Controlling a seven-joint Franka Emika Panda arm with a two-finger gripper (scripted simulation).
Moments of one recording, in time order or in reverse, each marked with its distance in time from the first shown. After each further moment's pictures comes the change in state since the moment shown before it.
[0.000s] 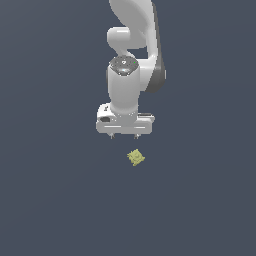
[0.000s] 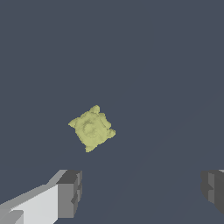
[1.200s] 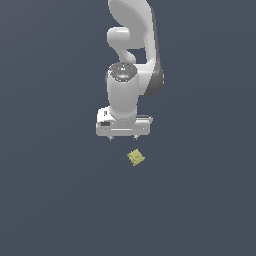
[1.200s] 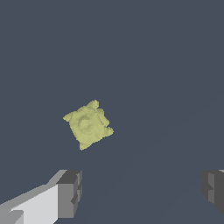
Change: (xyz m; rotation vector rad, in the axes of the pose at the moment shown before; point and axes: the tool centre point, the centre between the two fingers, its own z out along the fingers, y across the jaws) arm -0.002 0.004 0.014 -0.007 -0.016 -0.083
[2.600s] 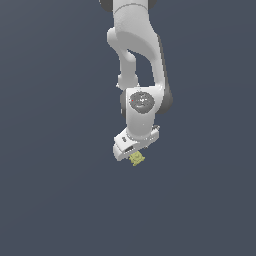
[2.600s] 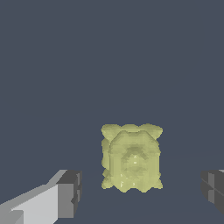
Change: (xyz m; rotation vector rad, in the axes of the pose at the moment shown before) arm 0.026 -0.057 0.069 0.030 -0.016 -0.488
